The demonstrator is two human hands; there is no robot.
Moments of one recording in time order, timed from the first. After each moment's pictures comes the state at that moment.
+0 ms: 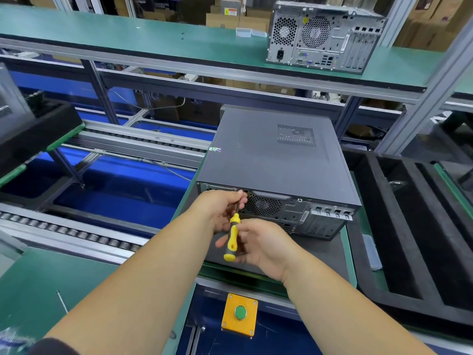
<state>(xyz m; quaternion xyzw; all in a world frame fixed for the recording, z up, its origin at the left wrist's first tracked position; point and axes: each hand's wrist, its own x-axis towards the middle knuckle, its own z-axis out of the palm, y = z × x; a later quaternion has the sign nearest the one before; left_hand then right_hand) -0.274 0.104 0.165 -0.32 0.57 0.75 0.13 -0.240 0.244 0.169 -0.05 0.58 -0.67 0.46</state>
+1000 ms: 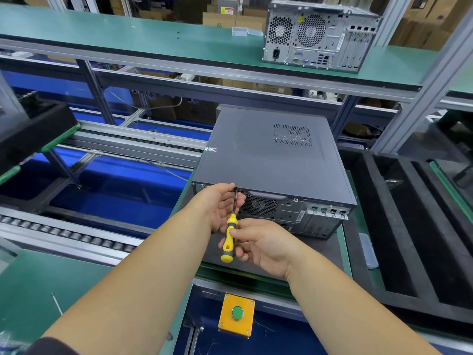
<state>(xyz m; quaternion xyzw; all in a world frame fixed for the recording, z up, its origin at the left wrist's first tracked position) -0.277 0.105 0.170 -0.33 0.49 0.79 0.13 -0.248 0.253 0.170 -0.06 0.59 -0.66 0.46</state>
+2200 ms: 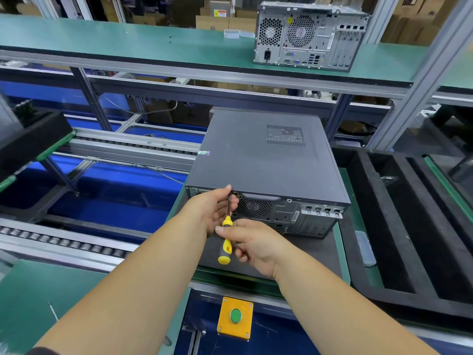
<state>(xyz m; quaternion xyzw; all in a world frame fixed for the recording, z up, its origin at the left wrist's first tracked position) -0.276 0.109 0.170 -0.33 0.51 0.79 0.11 -0.252 0.247 0.158 -0.04 0.64 -0.64 0.42</state>
